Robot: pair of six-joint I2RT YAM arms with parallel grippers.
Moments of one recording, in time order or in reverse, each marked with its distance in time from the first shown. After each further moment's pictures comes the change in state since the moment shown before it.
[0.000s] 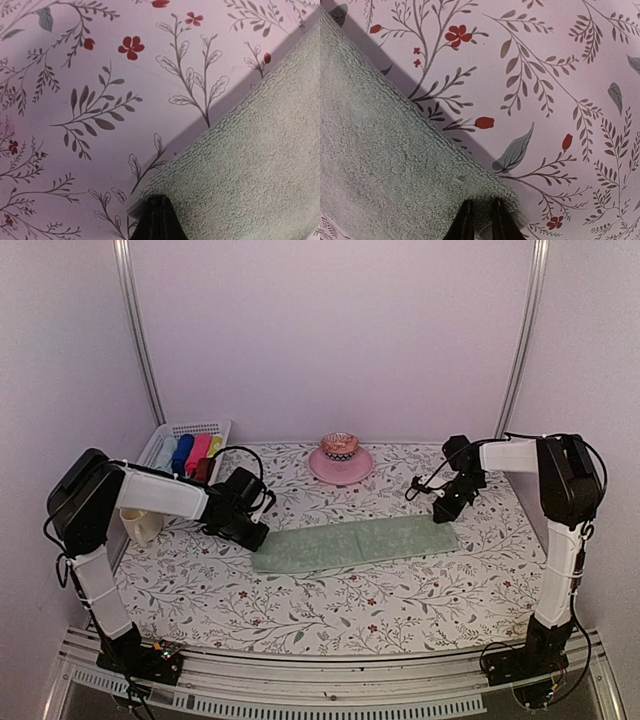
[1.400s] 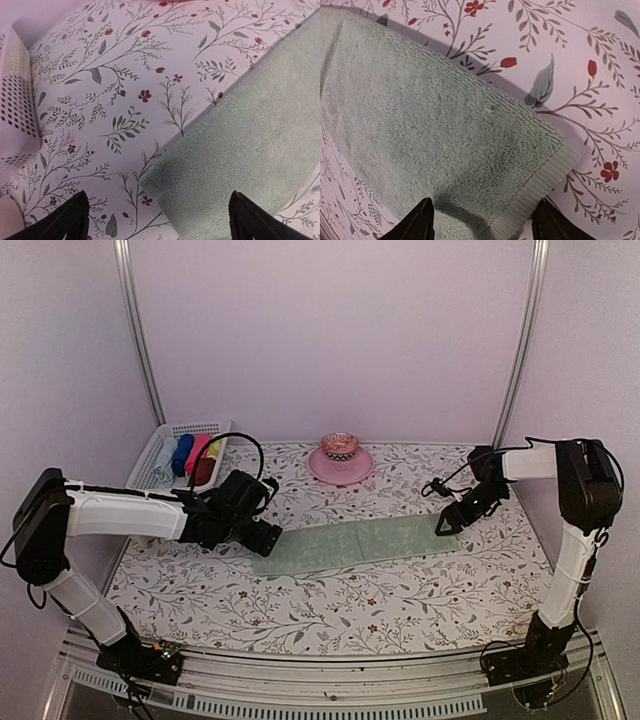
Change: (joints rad) left arm -0.190 -0.258 -0.117 0.070 -0.283 -0.032; right arm -0.118 -0.111 -0.186 0.030 -0.297 0.162
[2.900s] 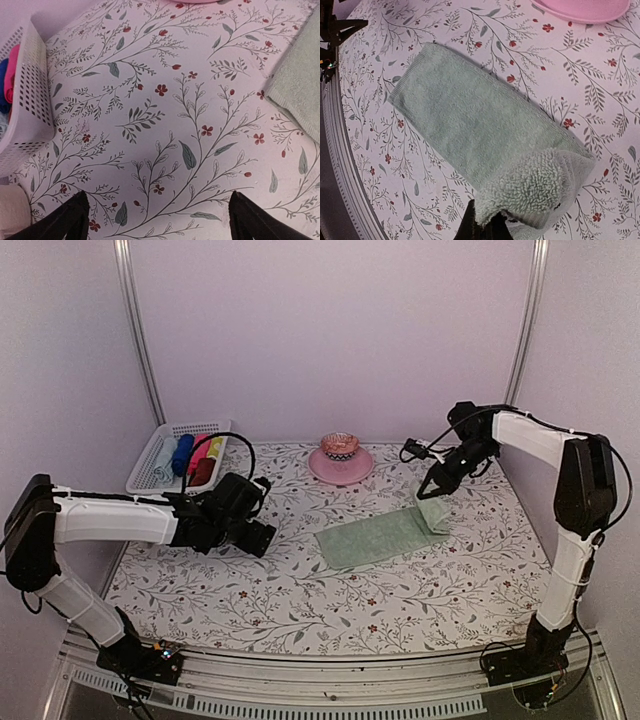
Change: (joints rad) left arm -0.017 -0.066 -0.037 -0.023 -0.068 -0.037; right arm 0.114 -0.031 0.377 -0.371 -0.151 -0.148
